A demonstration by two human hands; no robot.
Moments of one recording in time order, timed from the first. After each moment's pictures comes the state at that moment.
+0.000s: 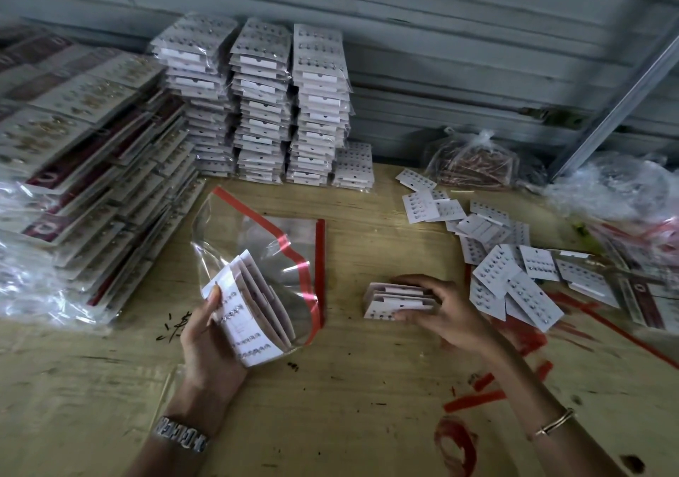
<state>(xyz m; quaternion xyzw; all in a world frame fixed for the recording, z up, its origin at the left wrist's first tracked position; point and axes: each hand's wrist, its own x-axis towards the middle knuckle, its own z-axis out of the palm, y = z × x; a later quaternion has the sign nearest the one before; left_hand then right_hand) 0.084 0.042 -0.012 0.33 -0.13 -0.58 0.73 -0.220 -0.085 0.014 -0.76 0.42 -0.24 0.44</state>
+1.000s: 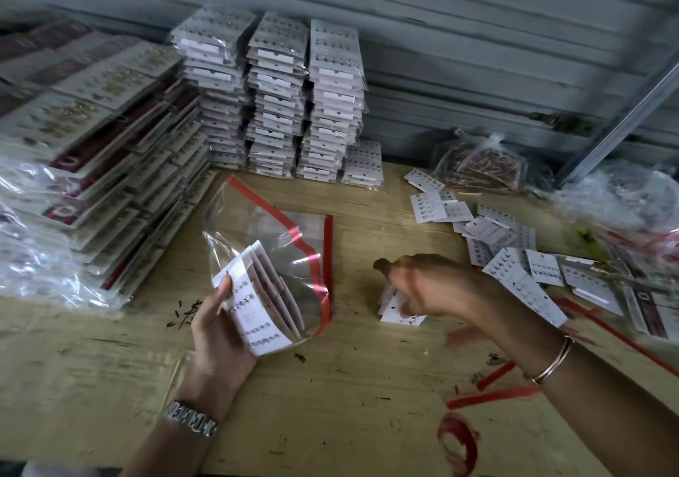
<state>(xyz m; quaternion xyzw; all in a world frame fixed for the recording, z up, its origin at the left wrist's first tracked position) 0.084 0.044 -0.010 0.31 -0.16 -0.58 0.73 -0.146 -0.089 0.100 -0.91 0.35 0.23 0.03</state>
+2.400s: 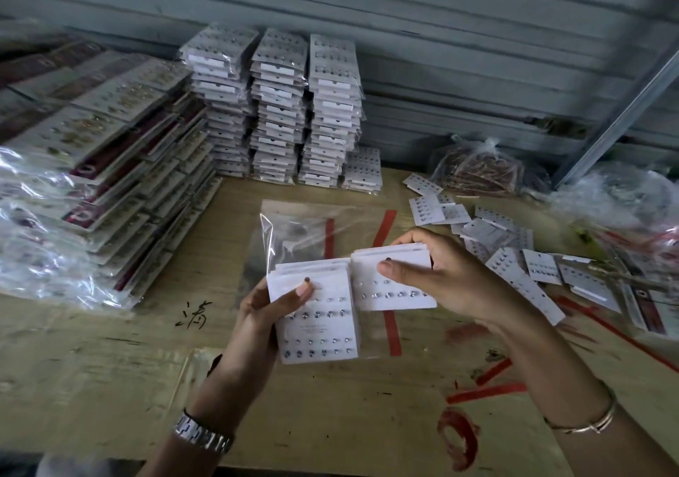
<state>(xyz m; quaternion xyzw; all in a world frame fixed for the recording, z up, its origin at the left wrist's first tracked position) 0.053 0.058 0.040 0.43 -0.27 -0.58 0.63 -0.167 -0.050 0.131 -0.78 0.45 -0.17 0.41</state>
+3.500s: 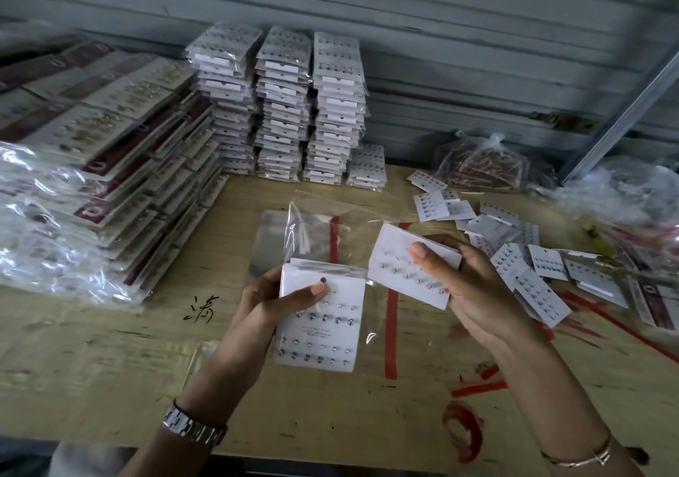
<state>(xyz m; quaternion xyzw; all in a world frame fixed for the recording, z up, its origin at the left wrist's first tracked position) 0.060 0.068 0.063 0.43 -0.35 -0.59 0.59 -0.172 -0.031 0.111 -0.57 0.39 -0.39 0.60</state>
